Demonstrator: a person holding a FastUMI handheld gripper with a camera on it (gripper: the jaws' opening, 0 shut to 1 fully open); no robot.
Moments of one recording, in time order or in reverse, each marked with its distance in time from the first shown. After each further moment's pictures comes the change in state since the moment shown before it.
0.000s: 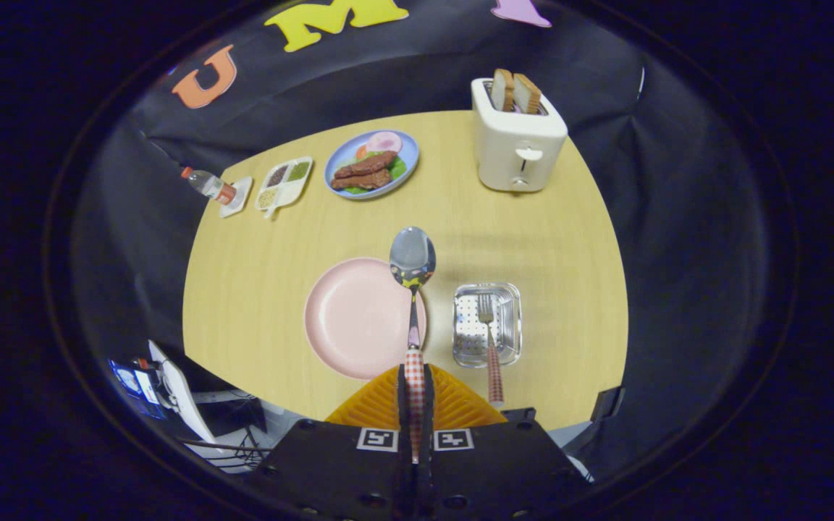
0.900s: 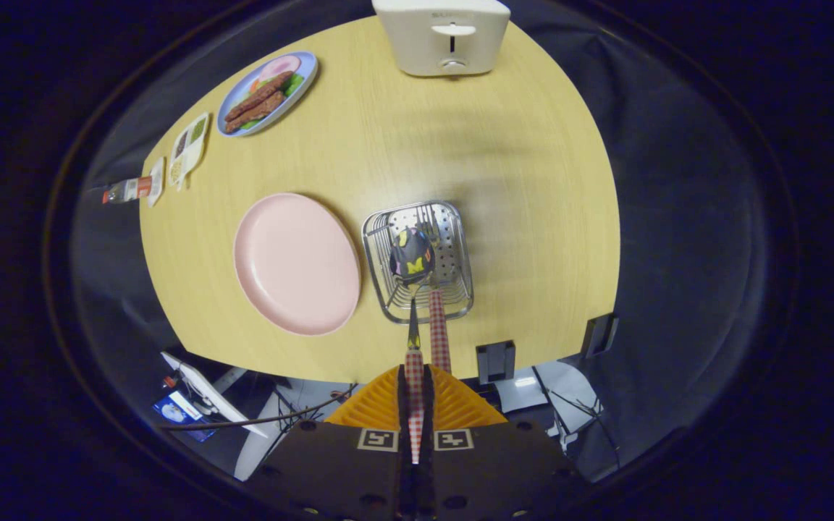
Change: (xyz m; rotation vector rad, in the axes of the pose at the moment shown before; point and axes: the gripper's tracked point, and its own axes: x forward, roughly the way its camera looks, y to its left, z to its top) arm 0.028 -0.054 -0.016 0.186 0.472 -0.101
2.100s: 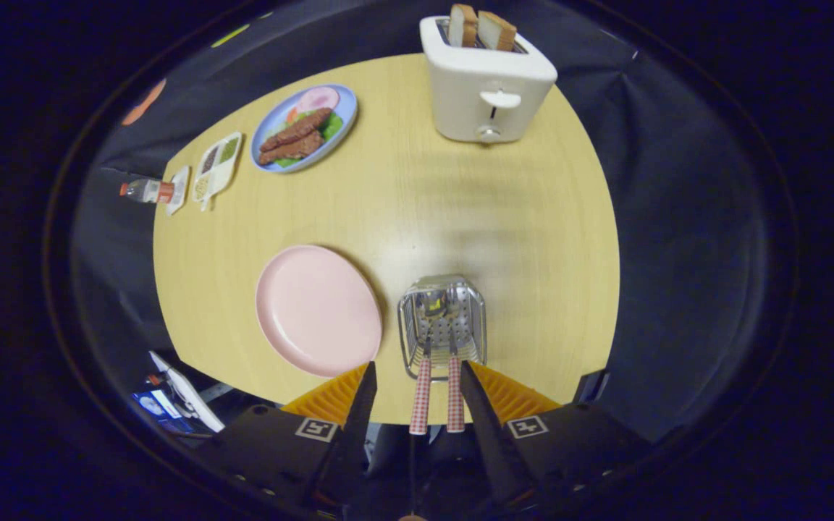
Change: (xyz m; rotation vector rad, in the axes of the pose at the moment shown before) arm -0.029 0.026 0.058 -0.141 -0.346 0.024
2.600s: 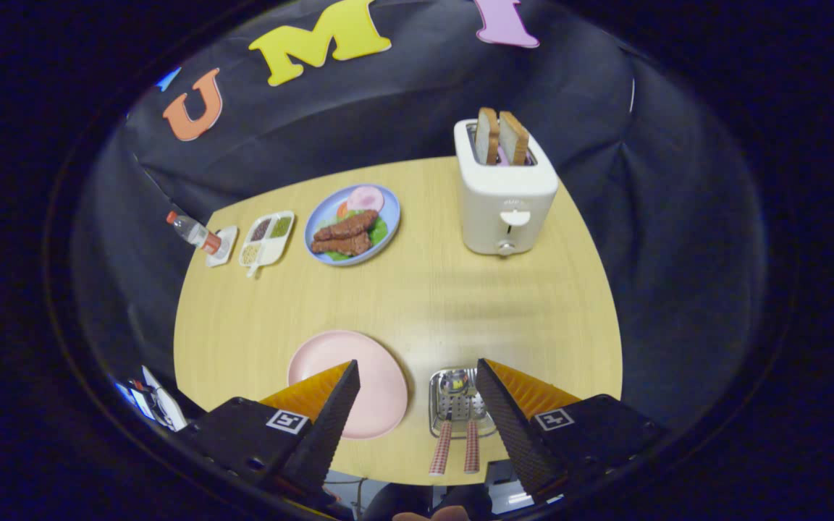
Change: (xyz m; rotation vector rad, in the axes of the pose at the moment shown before) arm -0.035 0.034 0.048 -0.028 -0.493 0.080
